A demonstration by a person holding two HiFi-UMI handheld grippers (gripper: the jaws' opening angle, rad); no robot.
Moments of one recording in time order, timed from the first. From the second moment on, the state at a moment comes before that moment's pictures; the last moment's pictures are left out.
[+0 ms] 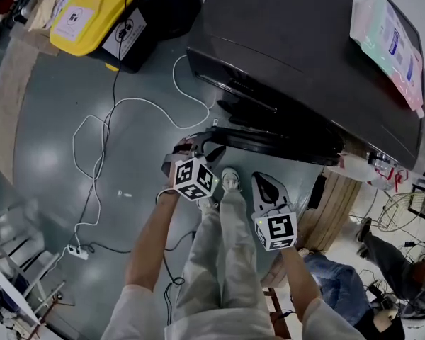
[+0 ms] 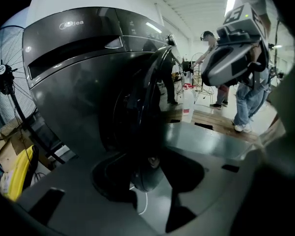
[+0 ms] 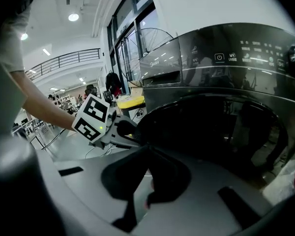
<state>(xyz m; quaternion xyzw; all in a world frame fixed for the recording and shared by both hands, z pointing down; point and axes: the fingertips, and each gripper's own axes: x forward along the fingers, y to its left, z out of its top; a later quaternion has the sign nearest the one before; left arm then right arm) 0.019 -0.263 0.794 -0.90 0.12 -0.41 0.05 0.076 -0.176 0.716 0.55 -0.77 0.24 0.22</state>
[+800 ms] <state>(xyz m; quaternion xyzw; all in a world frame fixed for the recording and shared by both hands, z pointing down) 0.005 -0.206 0.799 -0.90 0.15 -0.42 0.01 0.085 -0.109 0.694 0.57 -0.77 0.22 0.21</state>
